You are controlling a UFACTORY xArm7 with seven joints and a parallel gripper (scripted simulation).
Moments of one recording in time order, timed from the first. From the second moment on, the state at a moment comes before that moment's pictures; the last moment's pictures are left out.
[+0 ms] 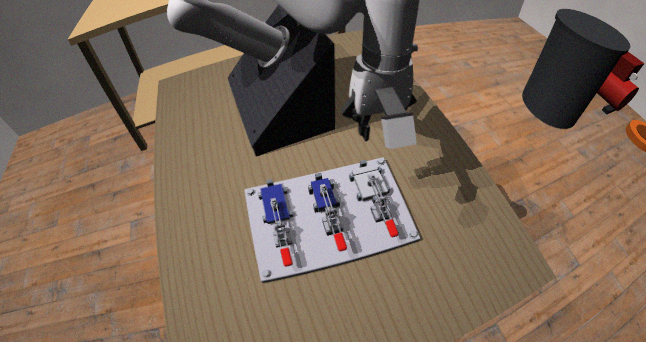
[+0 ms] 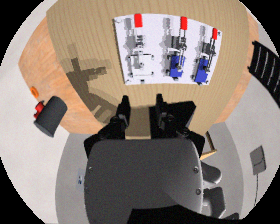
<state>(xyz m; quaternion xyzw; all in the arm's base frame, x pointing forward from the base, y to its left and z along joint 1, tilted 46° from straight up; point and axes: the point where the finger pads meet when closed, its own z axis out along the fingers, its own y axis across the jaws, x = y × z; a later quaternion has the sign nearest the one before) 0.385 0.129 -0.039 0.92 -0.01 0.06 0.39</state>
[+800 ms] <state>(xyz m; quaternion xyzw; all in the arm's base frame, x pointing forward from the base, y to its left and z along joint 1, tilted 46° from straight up) 0.386 0.116 -0.051 0.92 -0.01 0.06 0.39</state>
